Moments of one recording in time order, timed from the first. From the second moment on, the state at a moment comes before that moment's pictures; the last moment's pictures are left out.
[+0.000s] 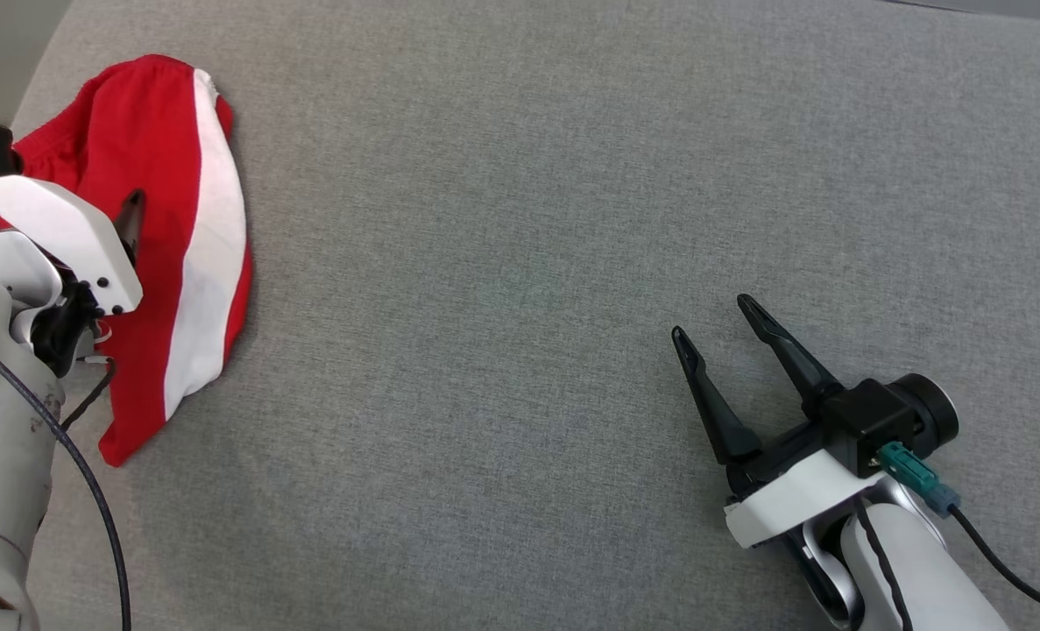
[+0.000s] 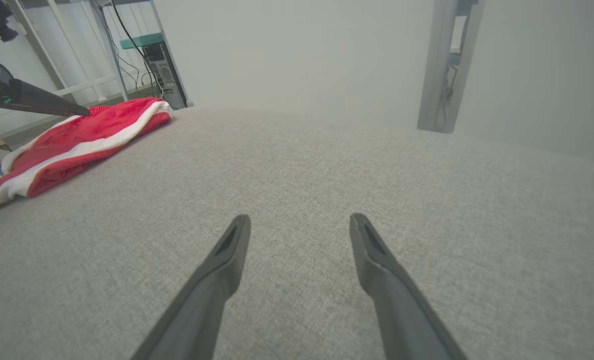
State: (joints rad) left arm -1.00 0.33 -0.34 1.16 -0.63 -0.12 0.19; right arm -0.32 -0.10 0.34 0.27 0.13 0.13 -0.26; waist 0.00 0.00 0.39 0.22
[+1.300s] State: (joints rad) left arm -0.94 0.31 -0.57 0.81 -0.82 -0.13 -0.08; right arm -0.29 -0.08 0.25 0.28 0.14 0.13 -0.26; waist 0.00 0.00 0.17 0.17
